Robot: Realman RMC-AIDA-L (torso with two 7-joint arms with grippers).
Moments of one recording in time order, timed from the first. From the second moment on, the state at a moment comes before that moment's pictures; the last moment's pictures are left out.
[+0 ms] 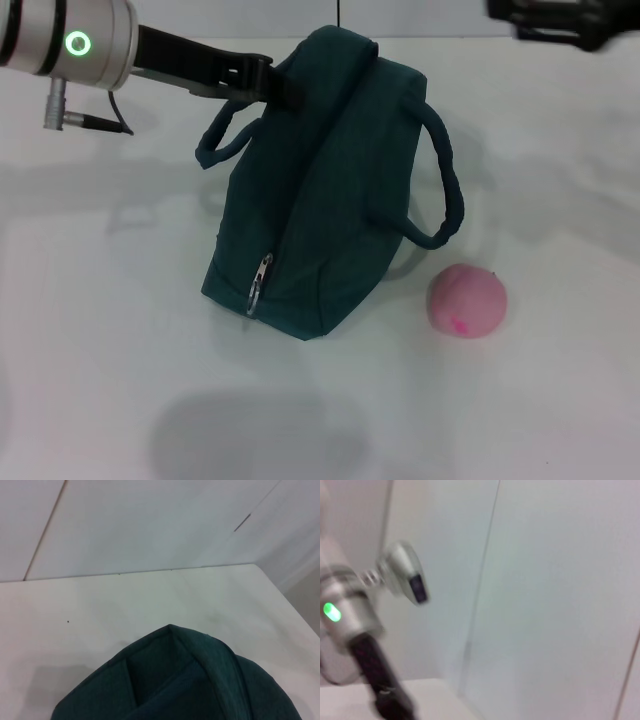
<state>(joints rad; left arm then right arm) -0.76 -2.05 0.92 1.04 2.21 1.50 -2.54 0.37 2.01 -1.16 -1.48 -1.67 -1.23 1.73</state>
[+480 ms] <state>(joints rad) -0.76 -2.06 0.93 1.04 2.21 1.50 -2.54 0.53 1.96 -0.92 -1.60 -2.07 -1.87 2.29</state>
